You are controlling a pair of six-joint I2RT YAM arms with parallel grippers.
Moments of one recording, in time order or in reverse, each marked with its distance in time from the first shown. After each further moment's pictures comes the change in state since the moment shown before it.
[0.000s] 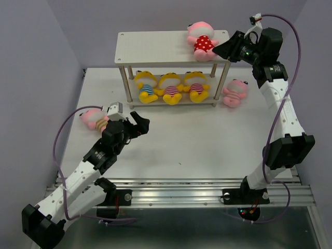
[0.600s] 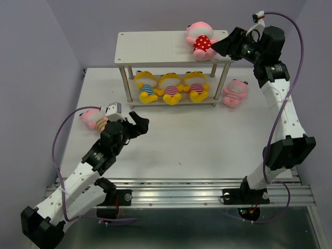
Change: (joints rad) left arm 0.000 -0.027 0.002 -0.006 -0.002 -0.006; right arm 0.000 -0.004 0.026 -0.003 0.031 0.003
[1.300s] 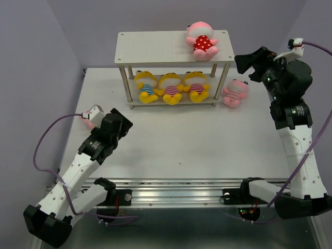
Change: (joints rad) left arm 0.085 0.095 0.192 -0.487 -0.262 -0.358; right arm 0.000 -0.494 -0.364 0.020 0.448 -0.010
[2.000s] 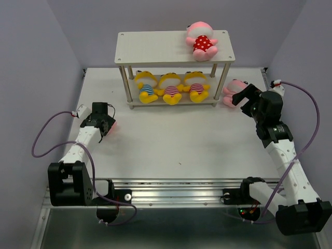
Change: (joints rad) left arm 0.479 0.438 0.024 0.103 0.105 0.096; right arm 0.000 -0.206 -0.577 -0.042 0.281 0.111
